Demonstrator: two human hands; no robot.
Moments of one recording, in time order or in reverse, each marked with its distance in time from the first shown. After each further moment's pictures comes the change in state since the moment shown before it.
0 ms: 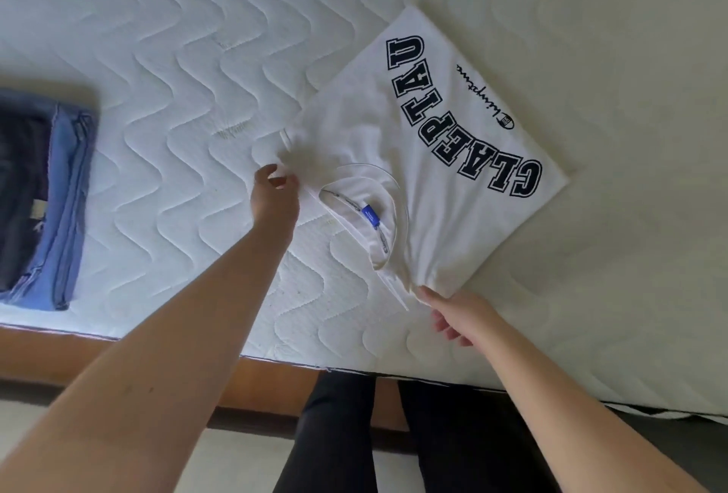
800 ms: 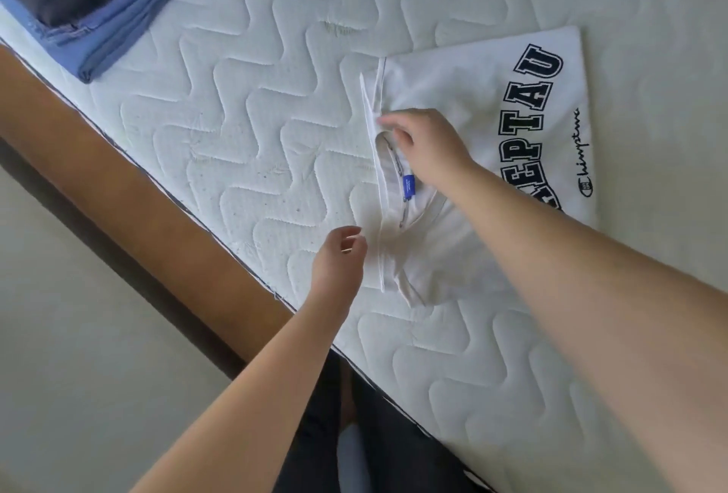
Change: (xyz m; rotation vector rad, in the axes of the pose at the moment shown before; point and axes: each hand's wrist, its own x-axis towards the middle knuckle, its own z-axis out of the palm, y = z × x) left_hand -0.184 -0.082 0.064 -0.364 0.057 -0.344; right_hand 0.009 -0.217 0.000 -0.765 0.053 -1.396
